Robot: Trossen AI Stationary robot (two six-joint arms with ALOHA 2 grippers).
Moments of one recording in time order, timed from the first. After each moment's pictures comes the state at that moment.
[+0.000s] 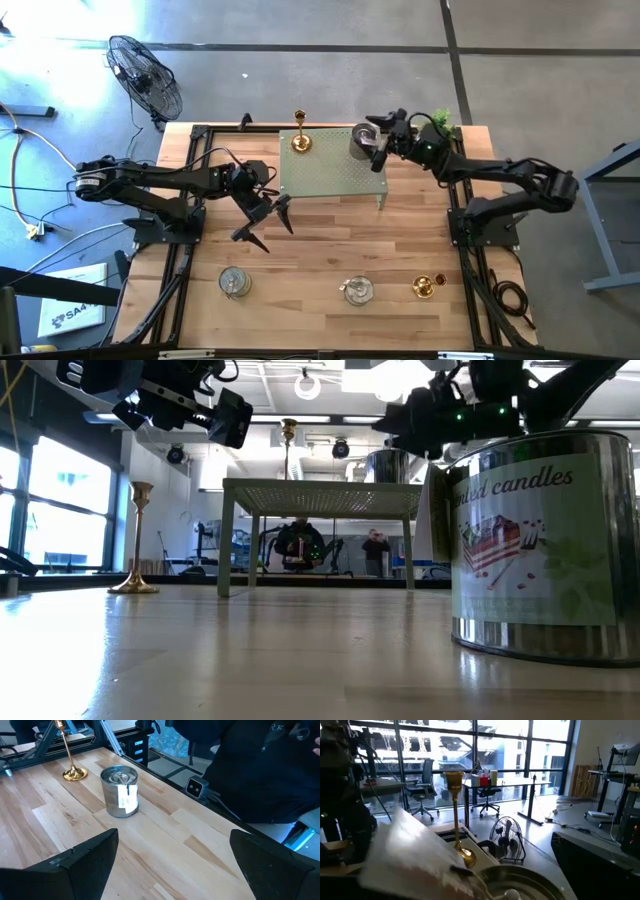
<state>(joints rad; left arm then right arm) 0.15 1.20 0.70 -0.05 0.90 0.44 -0.54 1.26 0.59 0.76 -0.11 -0.01</state>
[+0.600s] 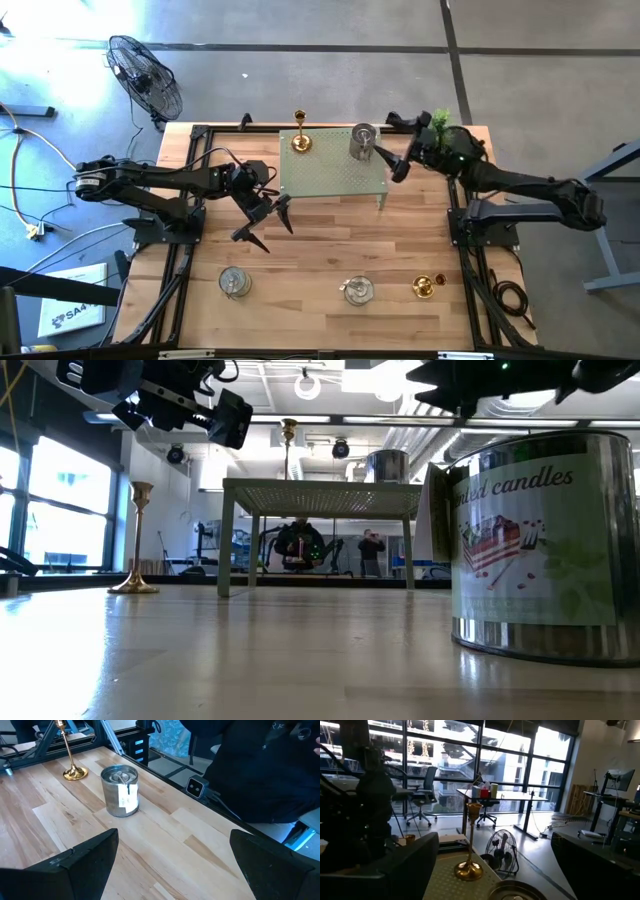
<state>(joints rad) 0.15 1.20 0.70 -0.05 0.90 0.44 -0.41 0.89 0.59 0.45 0.02 -0.11</state>
